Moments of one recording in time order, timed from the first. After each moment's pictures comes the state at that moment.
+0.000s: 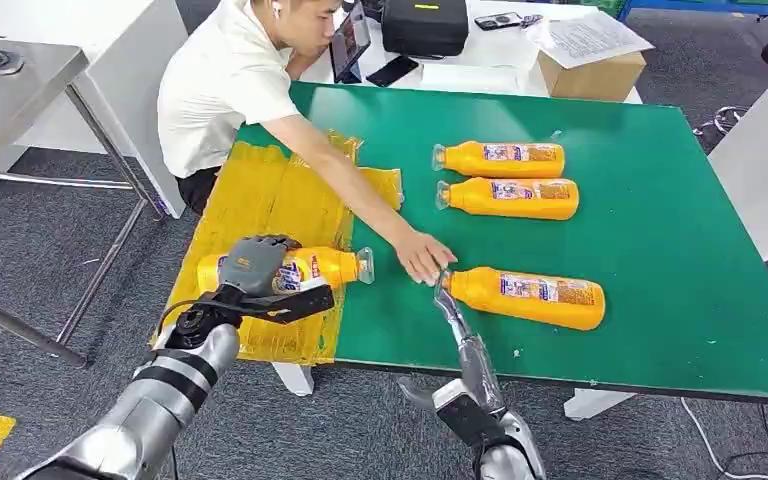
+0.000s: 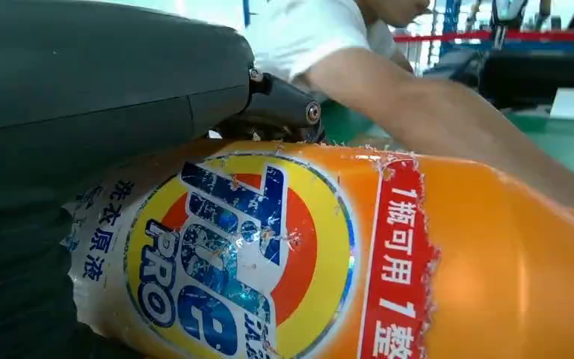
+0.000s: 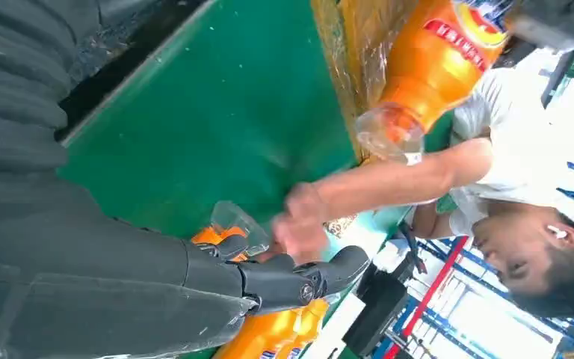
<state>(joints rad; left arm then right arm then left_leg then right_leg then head) -0.57 -0.06 -0.28 -0.73 -0.95 0.29 -0.15 -0.02 0.08 0.35 -1.19 0.42 -0.31 -0.70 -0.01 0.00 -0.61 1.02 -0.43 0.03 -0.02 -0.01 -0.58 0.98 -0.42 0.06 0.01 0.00</state>
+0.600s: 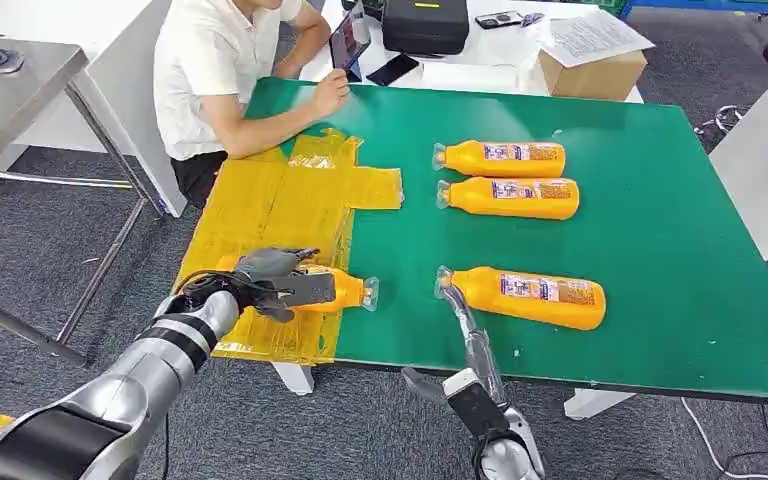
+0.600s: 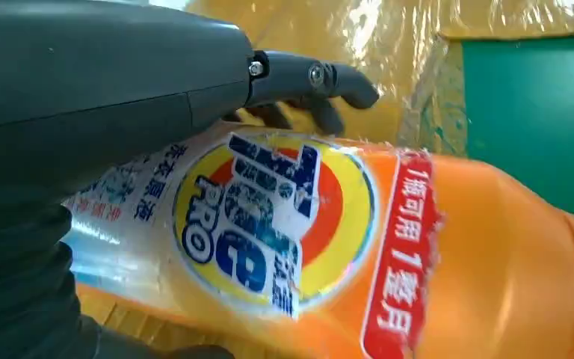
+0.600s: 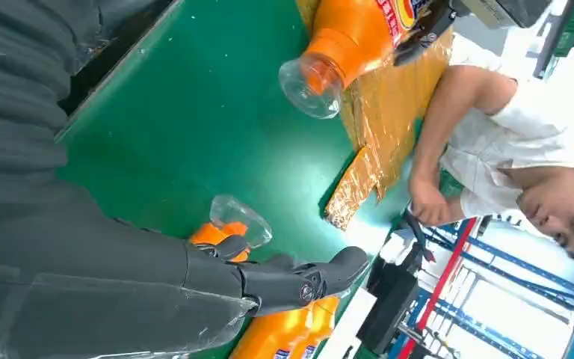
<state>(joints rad) -0.74 -0.07 -0.31 -0.49 -0.81 -0.12 -0.18 -0.04 0.08 0.36 -1.17 0.33 -0.31 -0.70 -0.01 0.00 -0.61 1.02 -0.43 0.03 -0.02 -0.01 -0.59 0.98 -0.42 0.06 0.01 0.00</state>
